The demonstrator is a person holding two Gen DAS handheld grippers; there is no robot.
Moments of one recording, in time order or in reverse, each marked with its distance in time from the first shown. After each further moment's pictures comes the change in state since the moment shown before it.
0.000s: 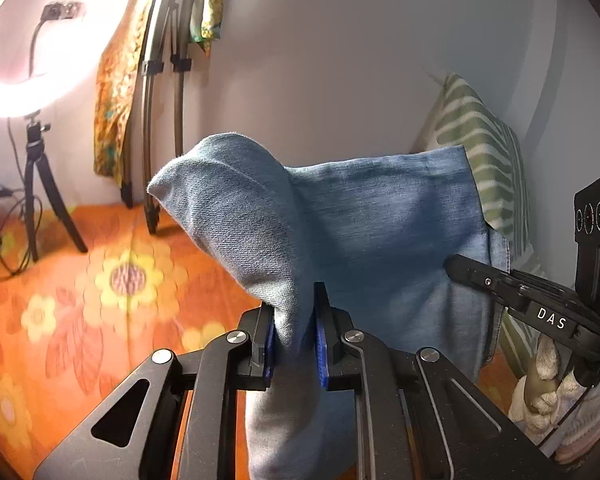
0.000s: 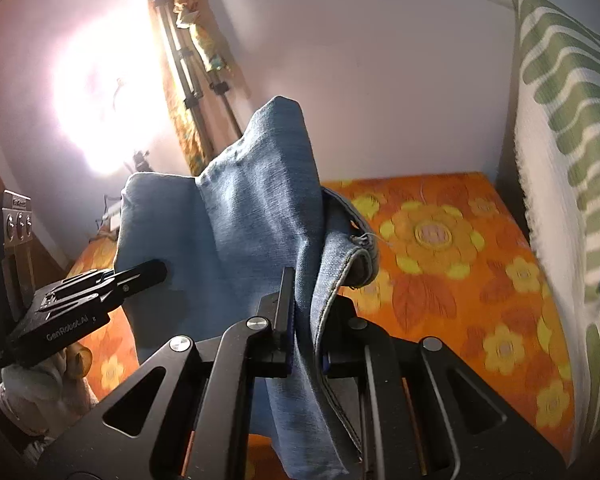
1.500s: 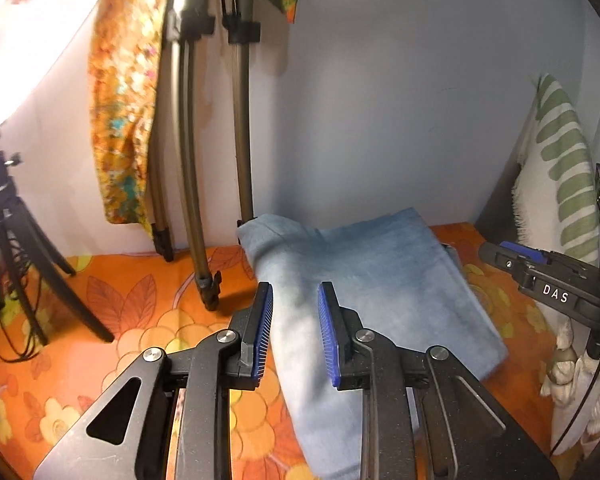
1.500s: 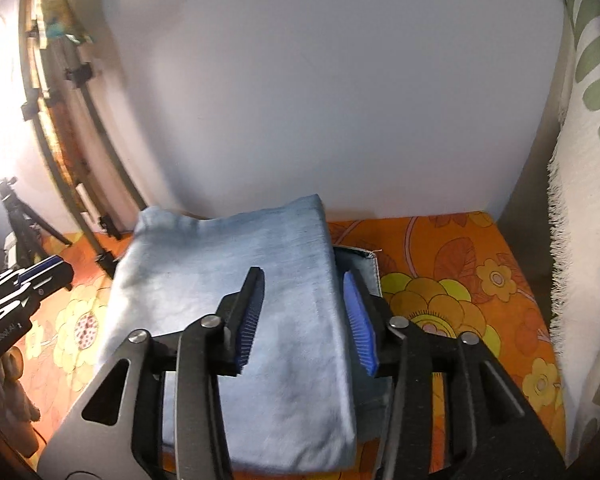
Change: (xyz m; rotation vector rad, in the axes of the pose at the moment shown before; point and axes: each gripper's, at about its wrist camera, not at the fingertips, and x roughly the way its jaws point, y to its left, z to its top) left arm 0.089 0.079 0.057 0.021 0.005 0.166; right arm 0.192 -0.033 0.090 -0.017 0.043 -0.222
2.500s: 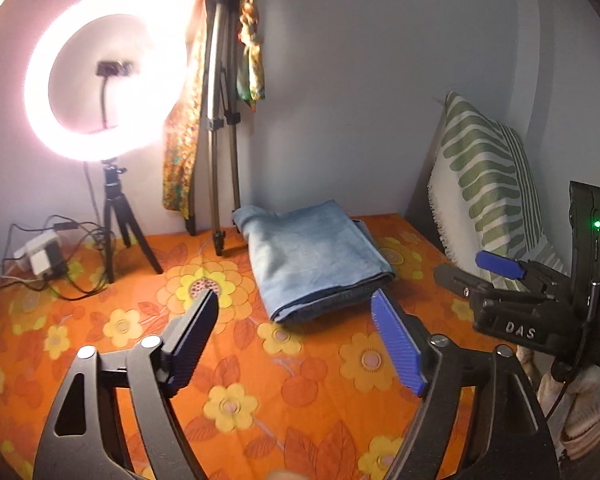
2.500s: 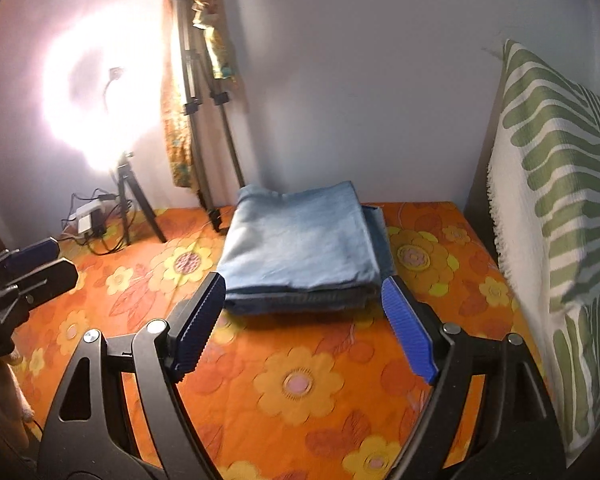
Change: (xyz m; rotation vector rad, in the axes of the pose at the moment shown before) left arm -0.215 -0.035 -0.081 0.061 -0.108 -0.047; right arm -0.222 0.066 -0.108 -0.035 -0.122 0.025
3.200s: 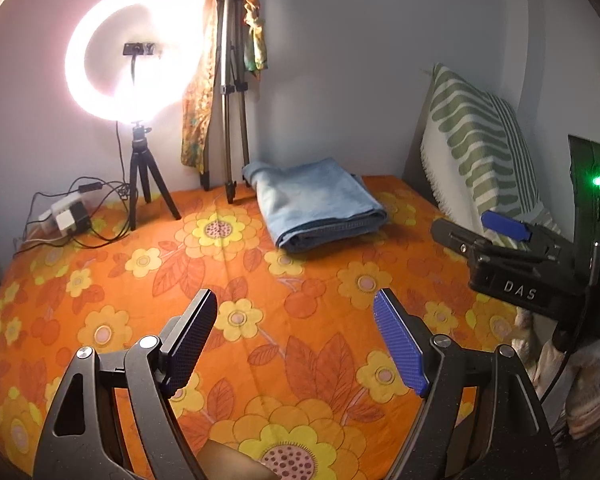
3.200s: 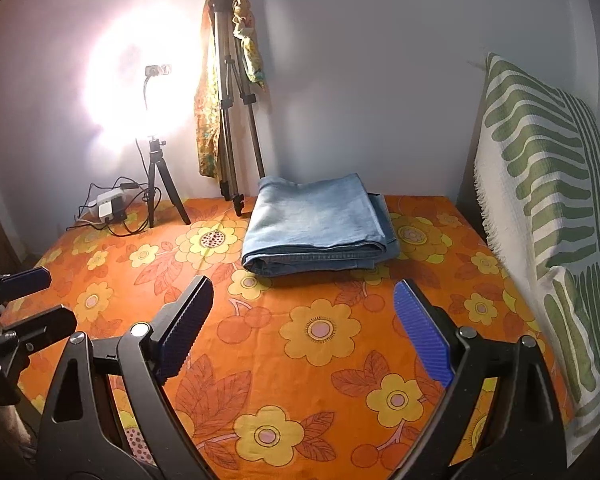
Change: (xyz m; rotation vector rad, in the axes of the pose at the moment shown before) left arm -0.051 -0.012 -0.072 0.015 0.071 0.038; right arm -0.064 0.034 -0.067 -0.024 -0.069 -0.018
